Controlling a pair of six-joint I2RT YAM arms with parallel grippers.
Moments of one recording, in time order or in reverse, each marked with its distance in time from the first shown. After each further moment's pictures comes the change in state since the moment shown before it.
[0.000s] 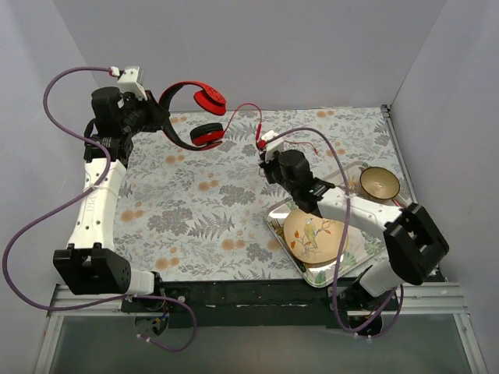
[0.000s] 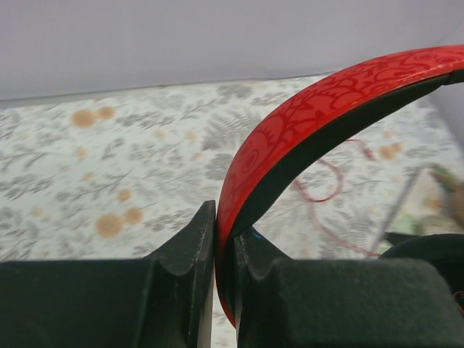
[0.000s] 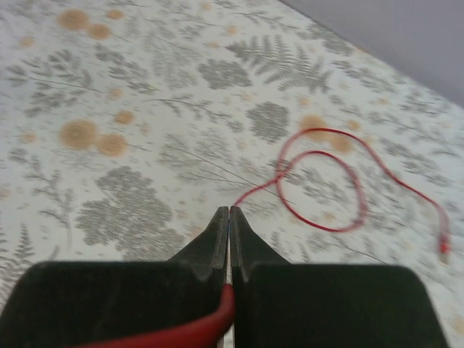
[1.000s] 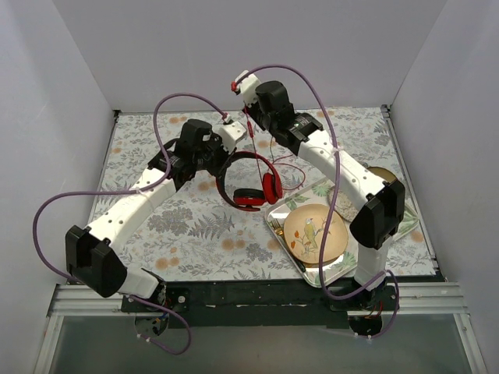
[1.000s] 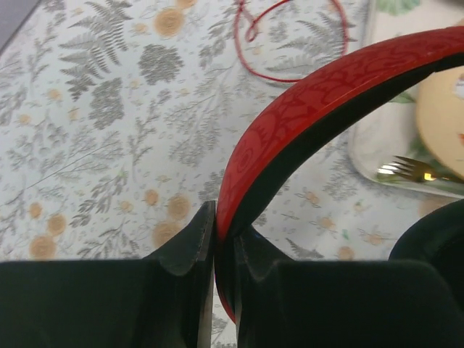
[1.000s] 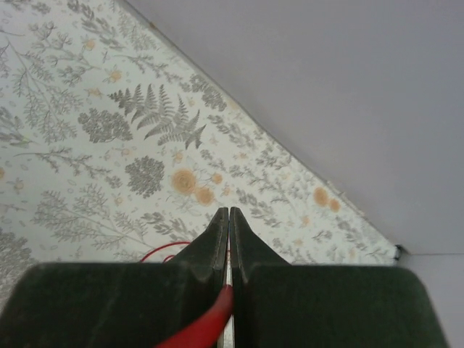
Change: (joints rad) left arm -0.559 0.048 -0.222 -0.099 -0.294 0.506; right arm -0.041 0.316 0.995 -0.768 0.209 -0.333
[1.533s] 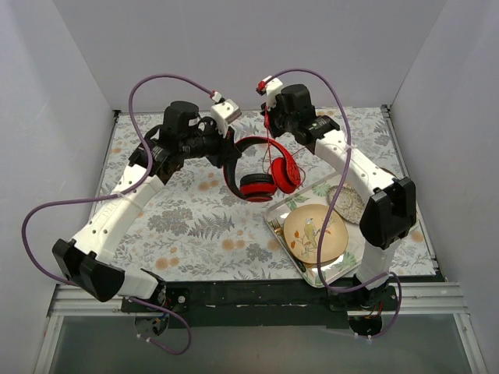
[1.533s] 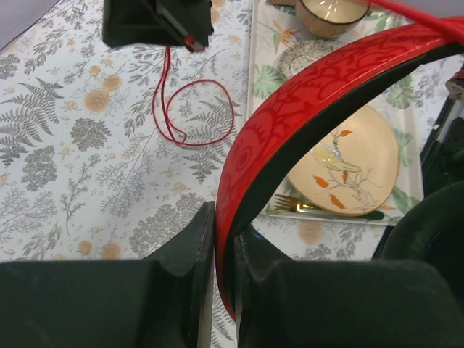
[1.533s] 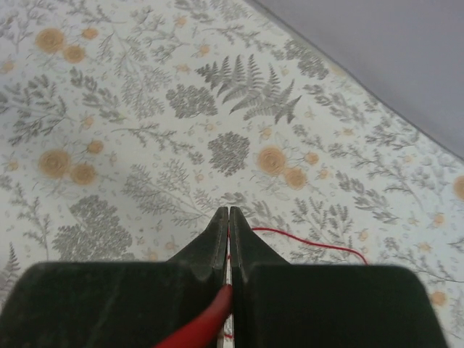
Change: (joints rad) left arm 0.010 -0.044 0.214 -0.127 0.298 -0.178; right arm -0.173 -0.035 -0.160 0.035 -0.398 0.244
